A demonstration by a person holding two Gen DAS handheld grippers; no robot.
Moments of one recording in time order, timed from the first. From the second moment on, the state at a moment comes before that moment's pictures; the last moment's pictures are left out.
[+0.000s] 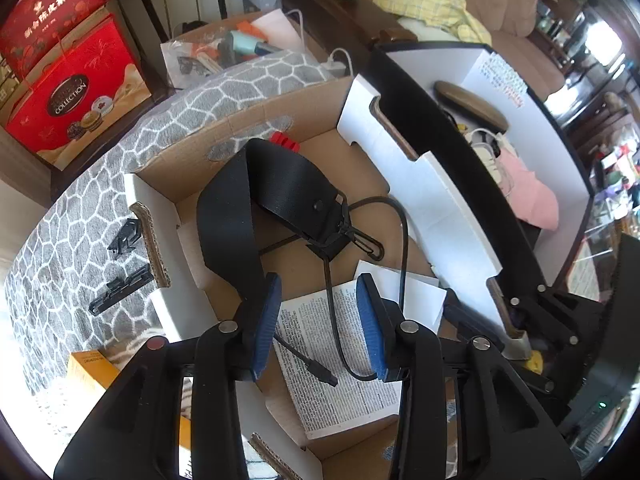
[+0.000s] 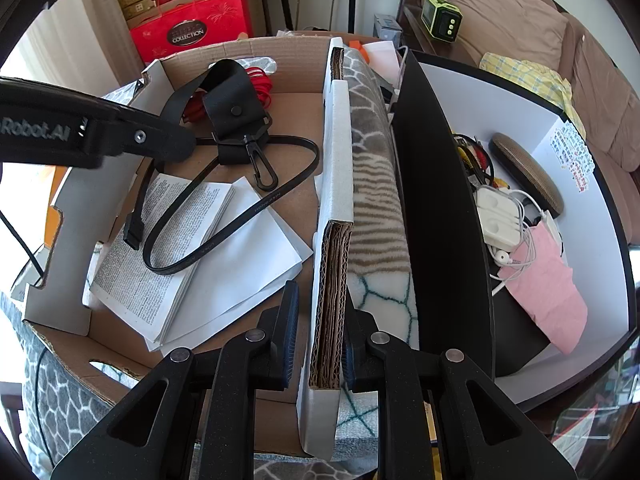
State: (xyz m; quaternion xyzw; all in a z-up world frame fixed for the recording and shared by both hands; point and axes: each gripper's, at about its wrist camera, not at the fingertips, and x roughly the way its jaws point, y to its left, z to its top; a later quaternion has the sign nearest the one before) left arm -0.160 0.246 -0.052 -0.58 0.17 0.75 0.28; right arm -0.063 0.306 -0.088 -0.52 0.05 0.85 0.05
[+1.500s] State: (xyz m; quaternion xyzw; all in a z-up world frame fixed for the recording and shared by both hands) left arm -0.193 0.242 -0.074 -0.56 0.10 0.79 0.21; right arm -0.063 0.305 -0.088 -0.52 0.05 0.85 0.06
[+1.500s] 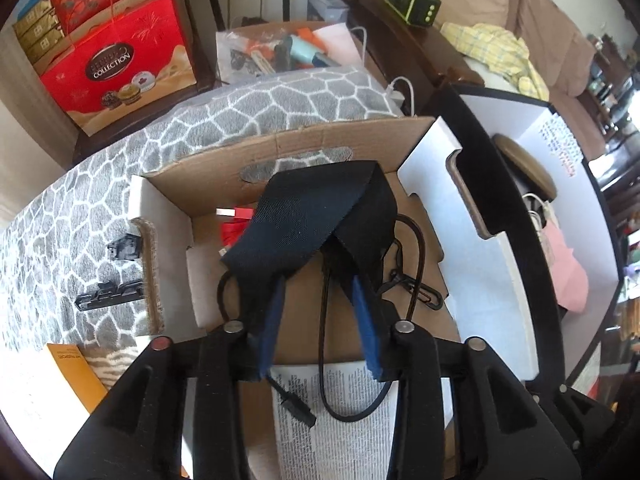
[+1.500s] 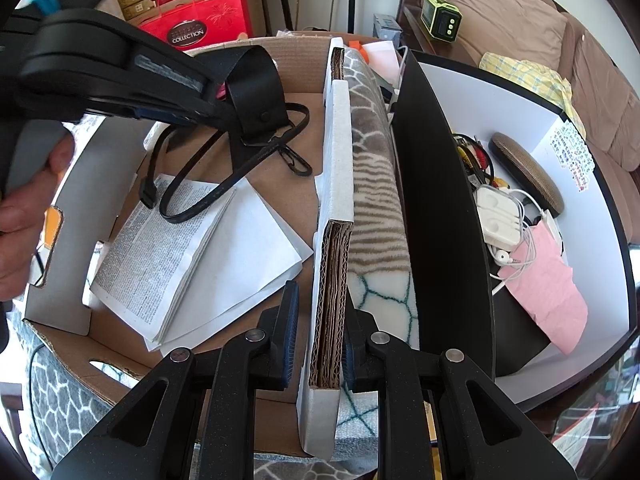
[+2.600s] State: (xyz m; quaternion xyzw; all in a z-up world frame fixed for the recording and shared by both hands) left arm -0.133 0.254 -0.084 -0.52 0.33 0.77 0.18; right arm -0.063 0.304 -0.087 -0.52 0.05 0.85 0.06
